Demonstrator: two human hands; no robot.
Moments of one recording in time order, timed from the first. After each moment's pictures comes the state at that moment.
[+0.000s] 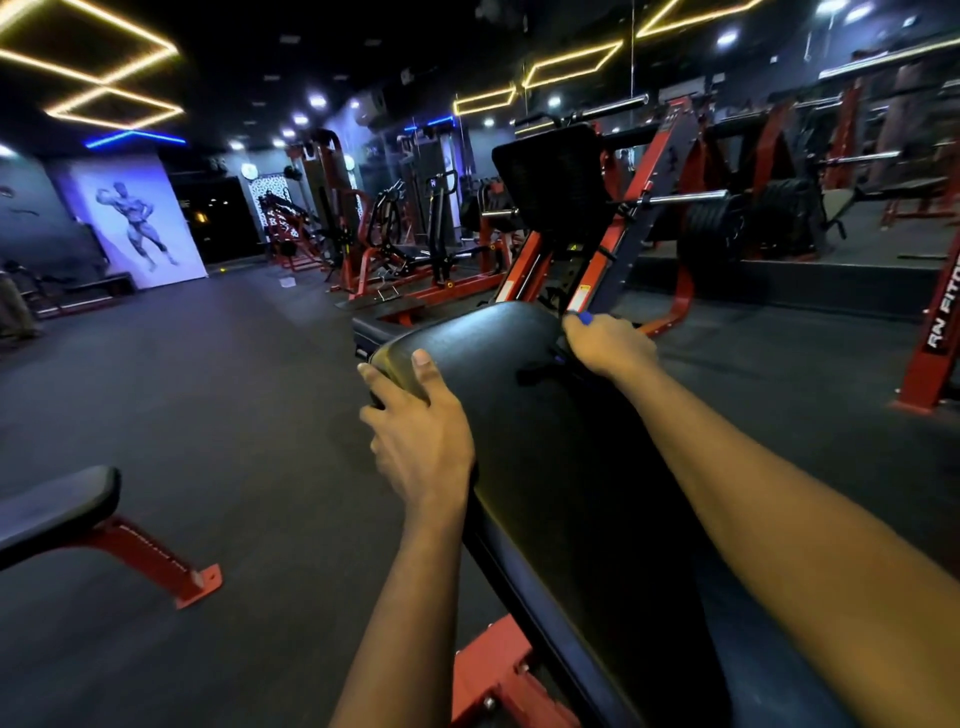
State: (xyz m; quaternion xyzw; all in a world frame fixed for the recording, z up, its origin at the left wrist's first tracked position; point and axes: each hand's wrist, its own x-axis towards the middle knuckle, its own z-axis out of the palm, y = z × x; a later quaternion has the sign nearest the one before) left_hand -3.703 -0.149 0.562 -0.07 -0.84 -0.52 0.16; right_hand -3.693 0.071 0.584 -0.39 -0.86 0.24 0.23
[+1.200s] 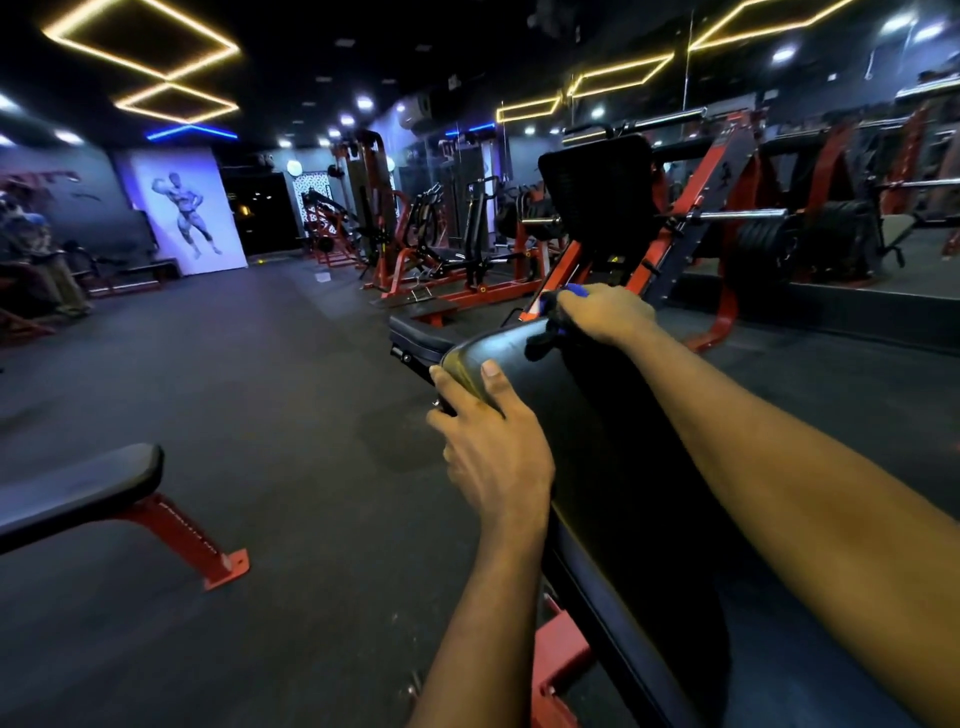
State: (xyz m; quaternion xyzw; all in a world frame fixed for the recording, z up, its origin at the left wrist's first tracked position) left_hand -3.706 -0.154 0.561 -0.08 -0.81 -0.56 0.14; right_hand -3.774 0.047 0.629 -0.30 -0.91 0.19 0.21
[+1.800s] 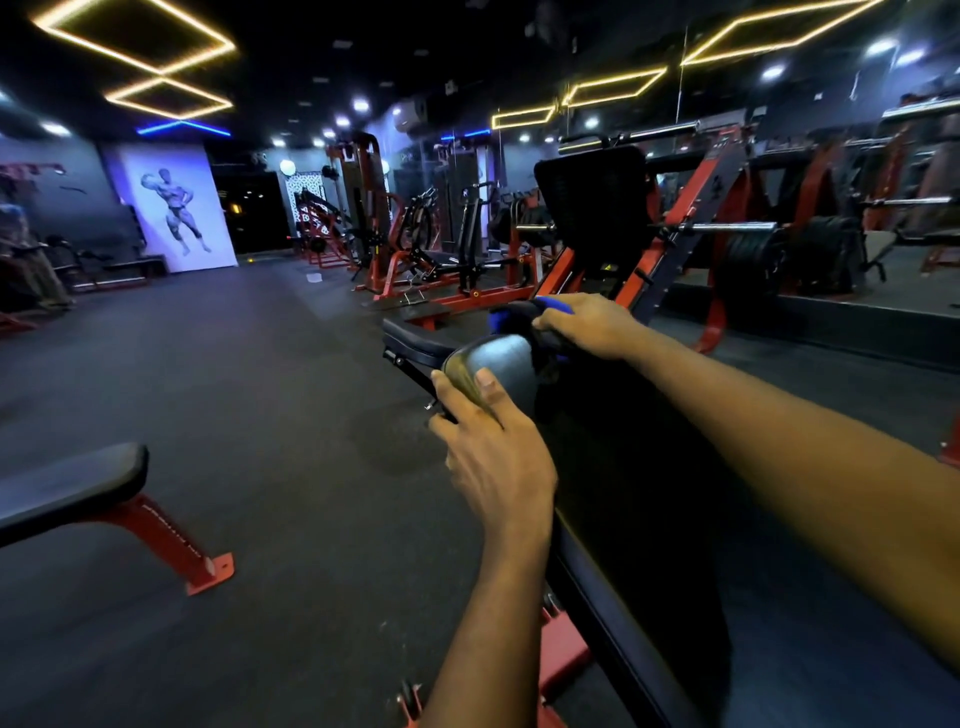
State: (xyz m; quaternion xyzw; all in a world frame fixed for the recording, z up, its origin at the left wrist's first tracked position) left_hand -3.706 -0.154 0.561 -0.08 -0.78 -0.60 0.15; right_hand -3.771 0.037 0.629 -0.15 -0.95 0.18 0.22
